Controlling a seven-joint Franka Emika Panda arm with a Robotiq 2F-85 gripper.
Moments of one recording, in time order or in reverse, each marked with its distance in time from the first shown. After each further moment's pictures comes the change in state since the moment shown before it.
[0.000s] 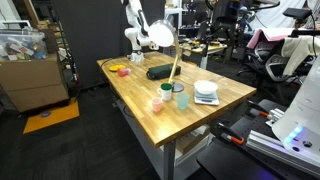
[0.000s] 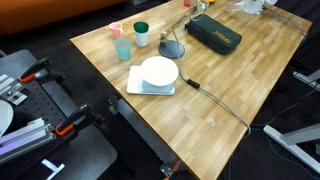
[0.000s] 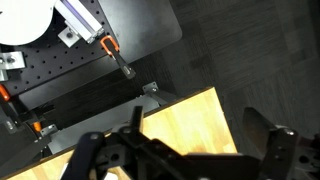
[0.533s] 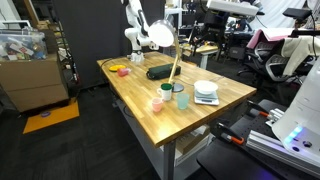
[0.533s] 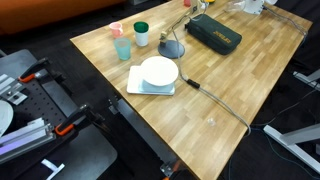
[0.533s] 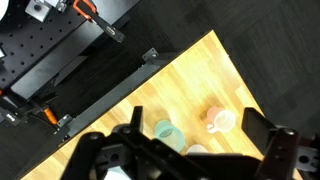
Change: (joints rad) arm -0.081 0.103 0.034 0.003 -0.030 0.235 0.183
